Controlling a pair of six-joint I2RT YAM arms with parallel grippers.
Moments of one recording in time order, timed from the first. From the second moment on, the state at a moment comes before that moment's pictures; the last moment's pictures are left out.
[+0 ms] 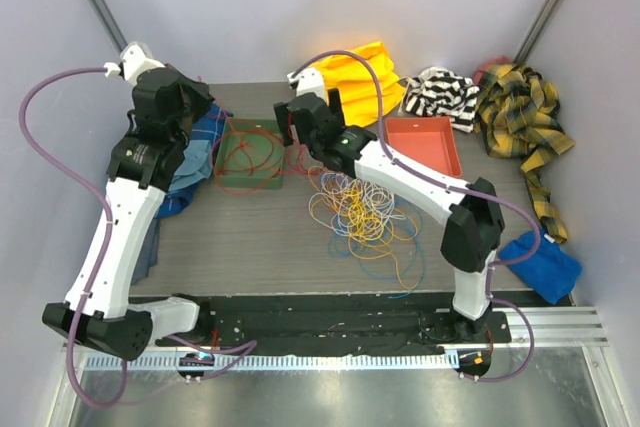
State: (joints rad) left arm -0.27 1.23 1.55 -0.53 -0.39 -0.74; right arm 0.86 1.92 1.80 -0.32 0.57 0.19
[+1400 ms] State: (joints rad) left arm -0.09 1.86 1.92 -0.62 -0.37 -0.77; right arm 0.86 1.40 1.23 -0.31 0.61 0.27
